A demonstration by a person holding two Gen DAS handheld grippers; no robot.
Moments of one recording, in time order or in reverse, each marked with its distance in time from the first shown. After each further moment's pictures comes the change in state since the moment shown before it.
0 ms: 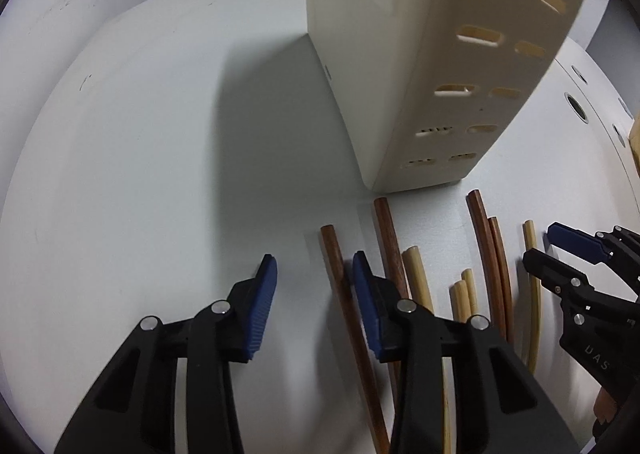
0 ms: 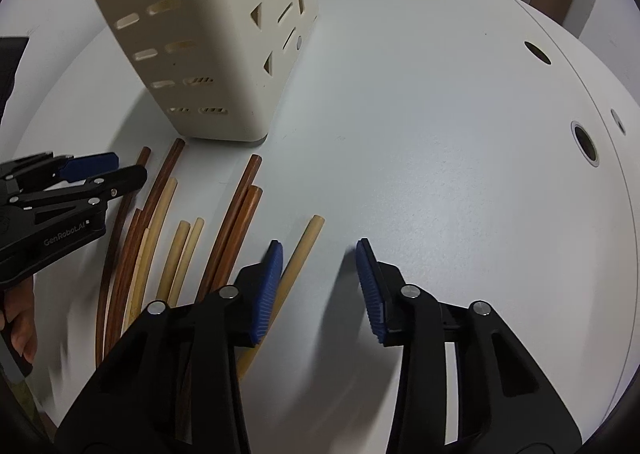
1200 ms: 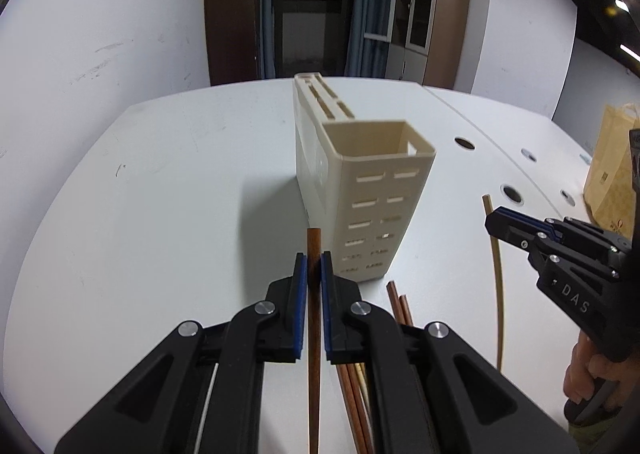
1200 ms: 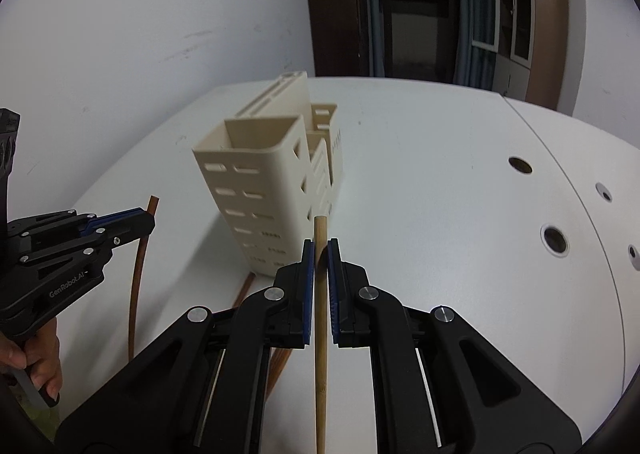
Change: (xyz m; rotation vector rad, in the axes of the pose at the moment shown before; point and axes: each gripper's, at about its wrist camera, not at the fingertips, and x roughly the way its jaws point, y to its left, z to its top) left arm -0.140 -0.007 -0.005 -0.020 -0.405 -0.056; right arm -0.127 0.000 0.014 -0.012 -0.456 0.106
